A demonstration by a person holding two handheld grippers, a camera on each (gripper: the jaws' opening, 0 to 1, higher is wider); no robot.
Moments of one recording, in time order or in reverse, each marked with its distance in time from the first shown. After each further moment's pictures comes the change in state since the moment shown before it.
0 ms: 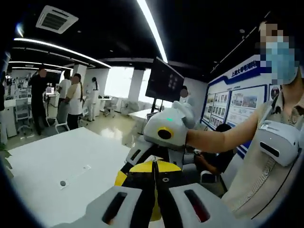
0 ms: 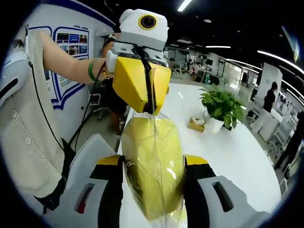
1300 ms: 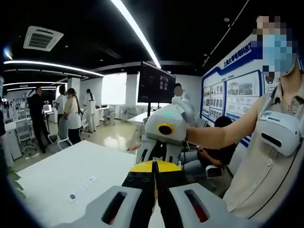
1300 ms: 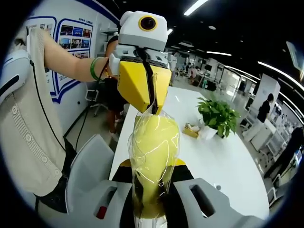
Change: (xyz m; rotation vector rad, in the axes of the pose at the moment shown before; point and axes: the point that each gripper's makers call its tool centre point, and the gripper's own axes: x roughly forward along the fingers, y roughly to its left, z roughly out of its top) left arm -0.011 -0.038 0.020 0.152 -0.011 -0.003; right arm -0.025 0.025 0.030 -0.091 0.011 -0.066
